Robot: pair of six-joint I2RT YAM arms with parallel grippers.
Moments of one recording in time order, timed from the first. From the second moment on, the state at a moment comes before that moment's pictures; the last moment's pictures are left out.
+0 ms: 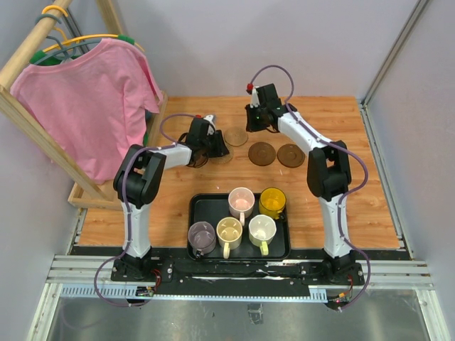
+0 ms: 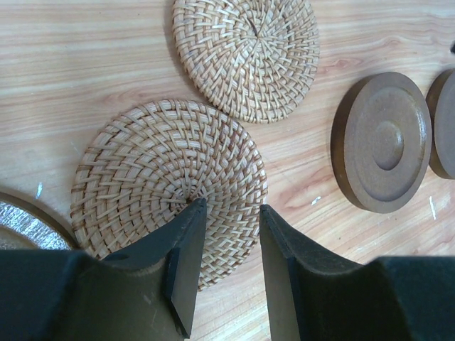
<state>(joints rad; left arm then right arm) -0.40 2.06 1.26 0.14 0.19 -0.46 0.40 2.20 1.90 -0.50 -0.18 0.12</state>
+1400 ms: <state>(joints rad) -0.34 2.00 1.18 0.16 0.17 -0.48 0.58 2.24 1.72 -0.37 -0.20 0.08</state>
